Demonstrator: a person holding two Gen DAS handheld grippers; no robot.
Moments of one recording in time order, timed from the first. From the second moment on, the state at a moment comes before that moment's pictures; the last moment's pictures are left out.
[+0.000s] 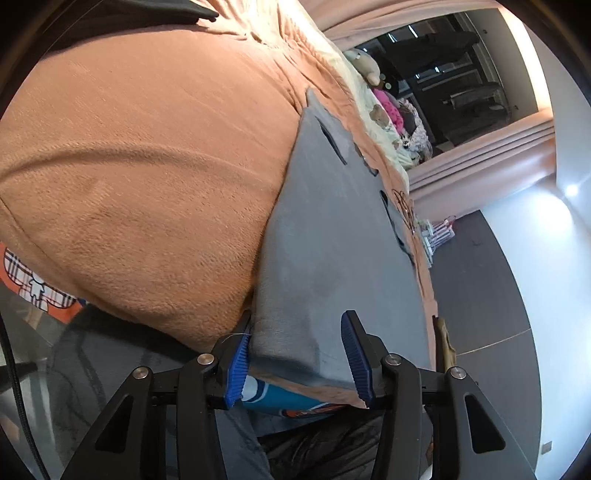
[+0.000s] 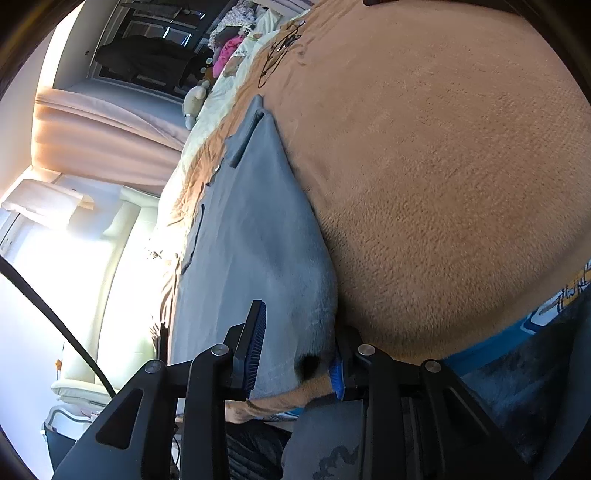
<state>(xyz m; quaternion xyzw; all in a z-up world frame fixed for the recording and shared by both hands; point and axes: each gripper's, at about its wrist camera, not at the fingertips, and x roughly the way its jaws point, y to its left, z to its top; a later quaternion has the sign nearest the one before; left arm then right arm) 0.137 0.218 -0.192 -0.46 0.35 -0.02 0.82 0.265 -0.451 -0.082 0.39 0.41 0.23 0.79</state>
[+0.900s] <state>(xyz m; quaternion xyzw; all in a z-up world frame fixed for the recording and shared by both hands) 0.140 0.236 -0.164 -0.49 0.32 -0.02 0.81 0.243 -0.462 -0.041 0.39 0.36 0.23 0.82</state>
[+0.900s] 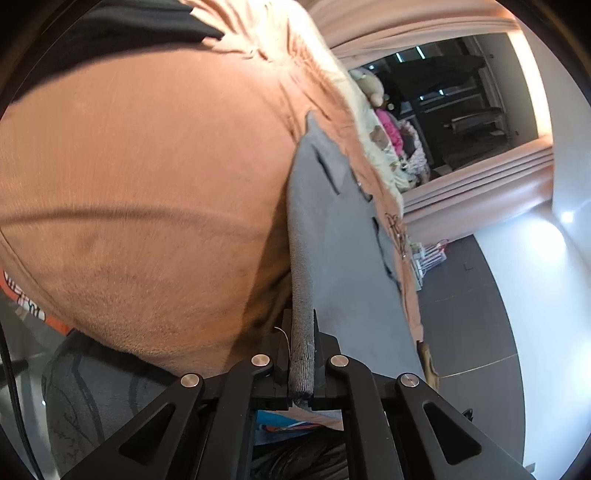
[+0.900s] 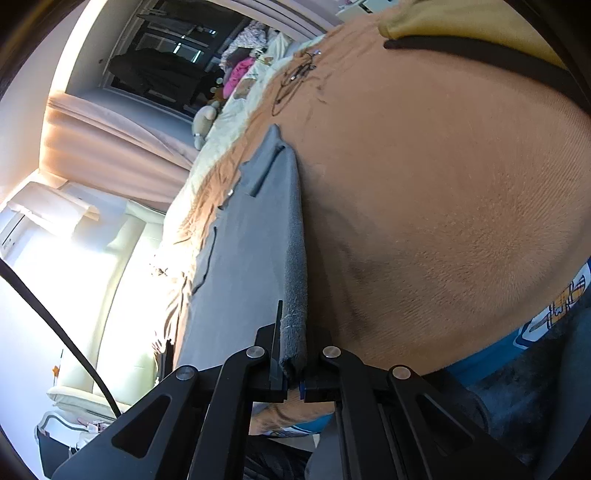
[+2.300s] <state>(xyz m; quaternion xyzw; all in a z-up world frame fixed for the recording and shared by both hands) -0.029 0.240 -0.042 -0.47 0.20 -0.08 0.86 0.103 -0.504 -0.026 0.38 0.25 0.32 0.83</state>
